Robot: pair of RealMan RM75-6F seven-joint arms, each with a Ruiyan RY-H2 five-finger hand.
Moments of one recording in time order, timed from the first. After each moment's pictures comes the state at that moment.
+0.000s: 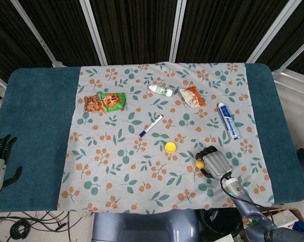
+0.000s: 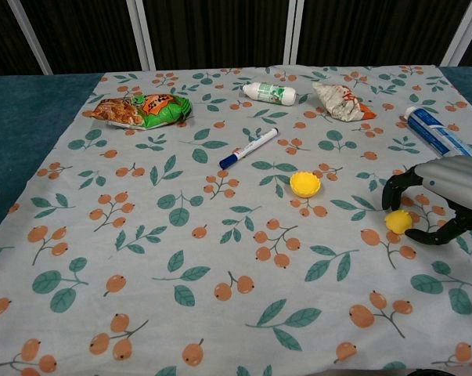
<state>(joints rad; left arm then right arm) -0.09 -1.11 -0.05 -1.68 1.43 1.45 0.12 0.48 -1.52 0.03 -1.32 -1.45 1.04 -0.15</state>
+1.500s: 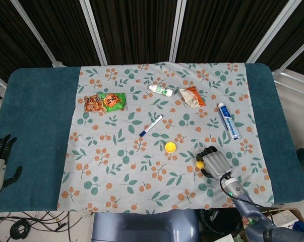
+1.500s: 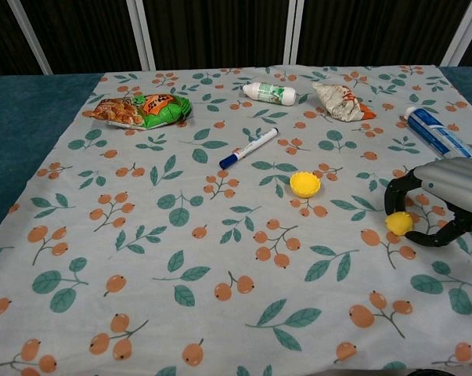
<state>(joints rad) -0.09 -1.11 -0.05 -1.68 1.42 1.45 0.13 0.48 -1.53 0.02 -1.30 -1.44 1.04 -0.16</state>
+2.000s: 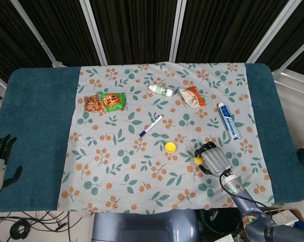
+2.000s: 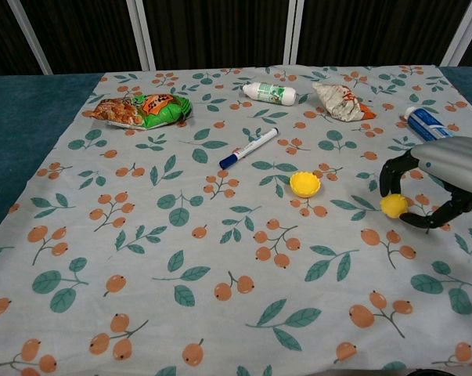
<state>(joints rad) -0.09 -1.10 -0.05 -1.68 1.42 1.45 0.13 0.50 -1.48 0.06 -1.38 -1.45 1.06 -0.19</state>
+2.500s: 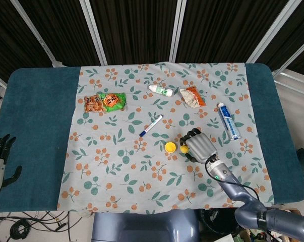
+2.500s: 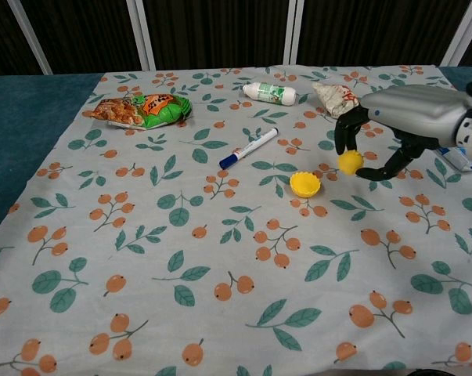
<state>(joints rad) -0.09 -1.10 -0.05 -1.68 1.42 1.45 0.12 0.66 -1.45 0.19 -1.52 -1.30 0.90 -0.35</state>
